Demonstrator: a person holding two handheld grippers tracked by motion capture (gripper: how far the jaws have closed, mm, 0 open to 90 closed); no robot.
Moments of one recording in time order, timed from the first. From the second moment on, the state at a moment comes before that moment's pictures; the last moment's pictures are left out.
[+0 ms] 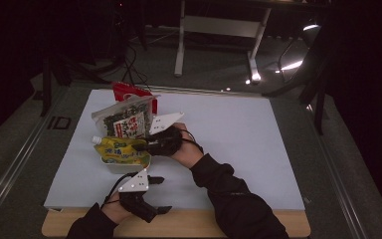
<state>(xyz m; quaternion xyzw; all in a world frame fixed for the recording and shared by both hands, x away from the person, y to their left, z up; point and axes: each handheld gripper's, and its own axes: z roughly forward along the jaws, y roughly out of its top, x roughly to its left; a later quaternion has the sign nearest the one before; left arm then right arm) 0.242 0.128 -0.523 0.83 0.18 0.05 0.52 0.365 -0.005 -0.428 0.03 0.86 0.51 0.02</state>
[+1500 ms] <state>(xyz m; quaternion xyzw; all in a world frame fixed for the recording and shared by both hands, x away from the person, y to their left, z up) 0.244 0.127 -0.523 0.83 0.18 0.05 0.53 0.353 -0.162 -0.483 0.18 0.84 0.51 0.07</state>
